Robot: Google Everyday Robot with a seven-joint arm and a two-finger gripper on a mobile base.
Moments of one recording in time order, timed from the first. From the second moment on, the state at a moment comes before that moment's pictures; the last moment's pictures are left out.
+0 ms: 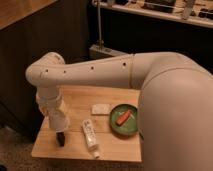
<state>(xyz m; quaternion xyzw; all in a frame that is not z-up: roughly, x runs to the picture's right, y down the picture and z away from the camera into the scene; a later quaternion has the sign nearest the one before) -0.252 0.094 0.639 -0.16 -0.33 -0.61 0.70</state>
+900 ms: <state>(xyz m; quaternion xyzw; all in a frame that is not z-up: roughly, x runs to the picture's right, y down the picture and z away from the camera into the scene) -0.281 0.108 0.610 -0.20 -0.36 -0.62 0.66</state>
